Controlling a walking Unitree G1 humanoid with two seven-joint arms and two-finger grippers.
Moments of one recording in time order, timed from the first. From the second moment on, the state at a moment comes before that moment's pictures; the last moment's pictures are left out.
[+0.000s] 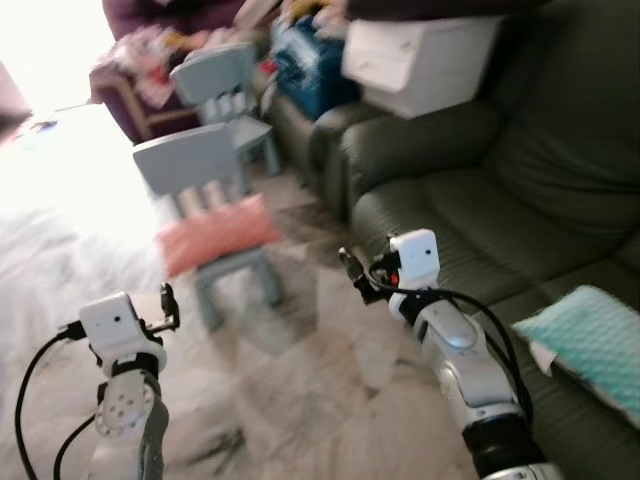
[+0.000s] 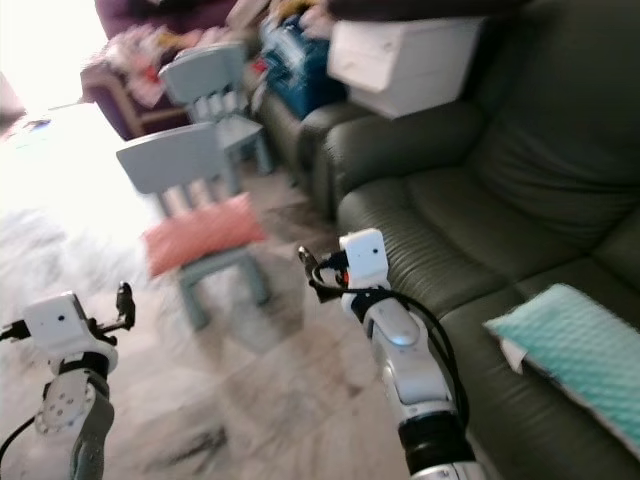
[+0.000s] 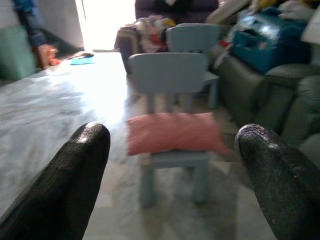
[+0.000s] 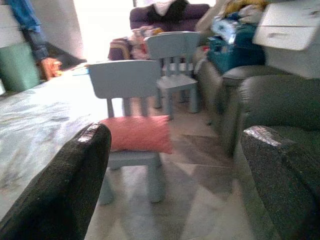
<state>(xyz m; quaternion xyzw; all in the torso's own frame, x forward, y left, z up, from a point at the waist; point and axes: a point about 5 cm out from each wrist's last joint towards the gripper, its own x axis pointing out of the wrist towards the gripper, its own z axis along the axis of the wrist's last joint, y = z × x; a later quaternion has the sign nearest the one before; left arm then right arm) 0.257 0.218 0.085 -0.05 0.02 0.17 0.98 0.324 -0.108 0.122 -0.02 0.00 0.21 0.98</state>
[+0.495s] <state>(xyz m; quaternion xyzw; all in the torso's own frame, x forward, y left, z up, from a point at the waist) 0.257 0.218 0.083 -0.06 0.02 0.17 0.98 0.325 -0.103 0.123 -0.02 0.00 0.22 0.98</state>
